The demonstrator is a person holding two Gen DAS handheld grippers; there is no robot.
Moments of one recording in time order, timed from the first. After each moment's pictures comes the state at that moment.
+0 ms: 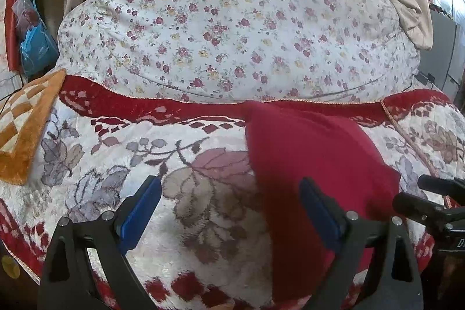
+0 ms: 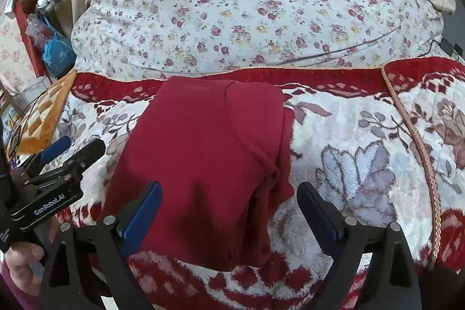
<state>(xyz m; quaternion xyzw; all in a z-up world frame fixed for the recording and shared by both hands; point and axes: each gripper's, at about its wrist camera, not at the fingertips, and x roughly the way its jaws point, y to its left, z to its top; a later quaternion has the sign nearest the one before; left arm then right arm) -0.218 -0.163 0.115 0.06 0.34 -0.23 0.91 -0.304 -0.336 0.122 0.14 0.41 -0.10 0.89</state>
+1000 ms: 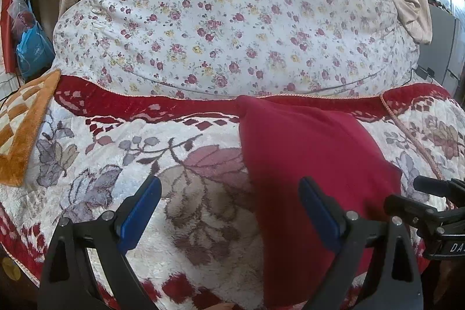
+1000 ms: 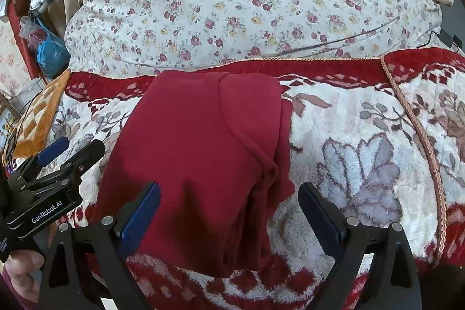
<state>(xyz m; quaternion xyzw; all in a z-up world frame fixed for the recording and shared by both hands) -0.218 -0.173 0.111 0.07 0.34 -0.23 0.91 -0.298 -0.338 0.111 0.15 0.43 -0.11 0.89</state>
